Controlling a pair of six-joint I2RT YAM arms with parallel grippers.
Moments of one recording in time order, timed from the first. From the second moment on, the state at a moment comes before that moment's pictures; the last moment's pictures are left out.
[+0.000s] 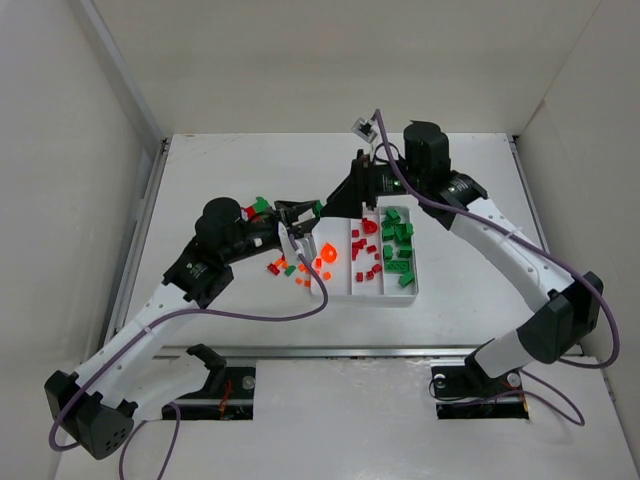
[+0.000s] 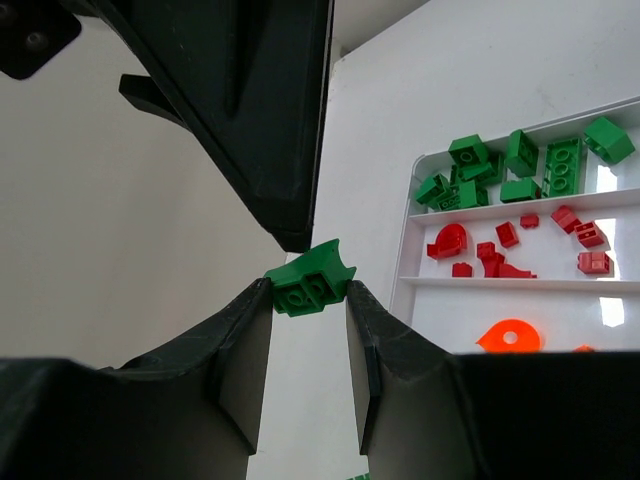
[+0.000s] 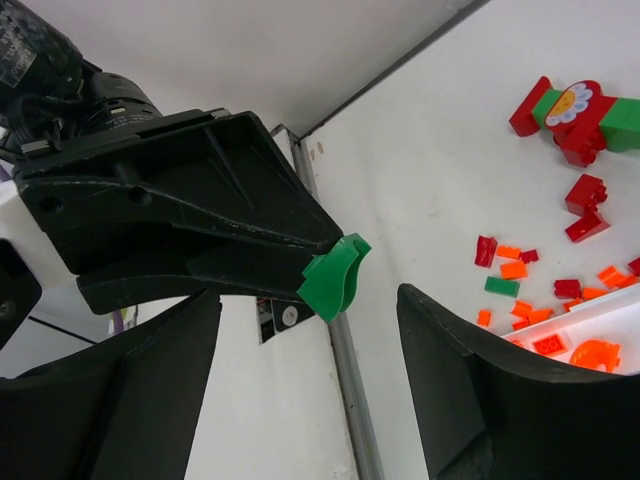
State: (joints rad) left arm -0.60 0.93 0.90 -0.08 0.54 0.89; right arm 0.56 1.49 1.48 -0.25 -0.90 0.41
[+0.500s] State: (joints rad) left arm -0.61 0.93 0.89 -0.07 0.53 0.87; right arm 0.60 1.57 1.48 -0.23 -0.87 0.42
